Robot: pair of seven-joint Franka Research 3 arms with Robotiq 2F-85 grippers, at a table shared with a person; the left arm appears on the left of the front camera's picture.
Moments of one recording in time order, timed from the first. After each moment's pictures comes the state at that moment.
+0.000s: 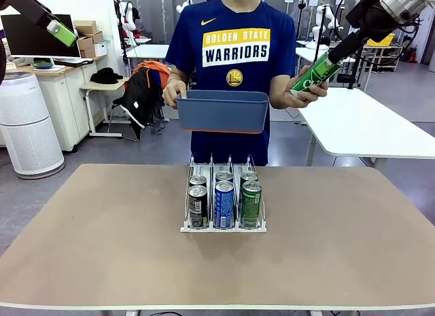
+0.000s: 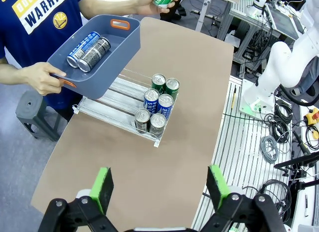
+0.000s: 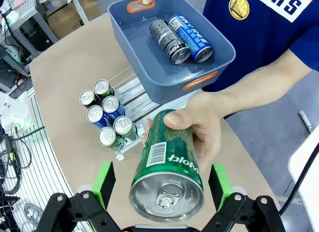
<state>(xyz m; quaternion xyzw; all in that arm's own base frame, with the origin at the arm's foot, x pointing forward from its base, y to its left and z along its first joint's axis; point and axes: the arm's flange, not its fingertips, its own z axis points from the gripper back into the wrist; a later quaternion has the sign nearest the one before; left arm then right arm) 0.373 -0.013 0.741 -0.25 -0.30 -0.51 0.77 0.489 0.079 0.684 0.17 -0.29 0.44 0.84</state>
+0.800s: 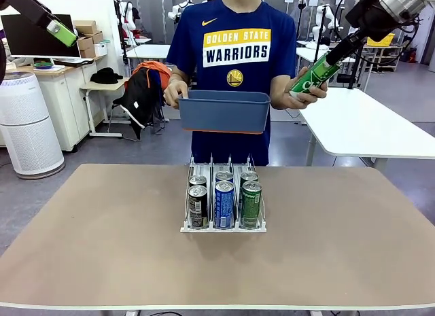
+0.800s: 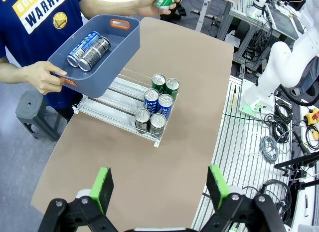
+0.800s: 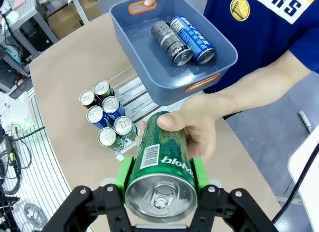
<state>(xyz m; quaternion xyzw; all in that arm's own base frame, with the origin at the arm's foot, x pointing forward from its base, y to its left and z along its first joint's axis) 0.373 -0.013 0.741 -0.25 -0.30 -0.51 0.77 0.489 0.079 0.686 0.17 -0.29 0.44 0.84</state>
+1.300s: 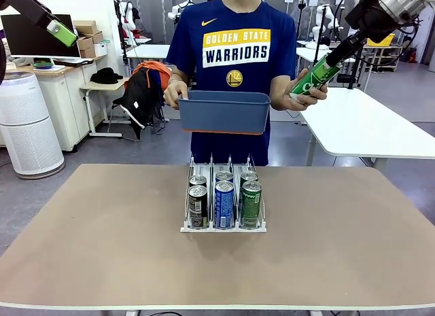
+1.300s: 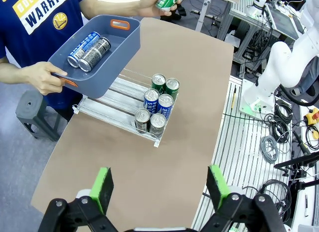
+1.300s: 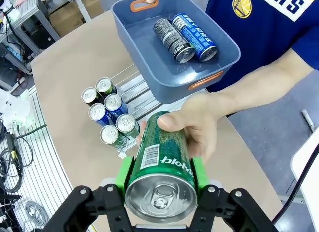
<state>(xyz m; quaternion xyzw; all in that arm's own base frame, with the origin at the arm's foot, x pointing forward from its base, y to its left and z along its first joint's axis) 0.373 -0.013 0.741 -0.25 -0.30 -0.51 0.77 0.488 0.080 0.683 0.18 -0.28 0.44 0.84</state>
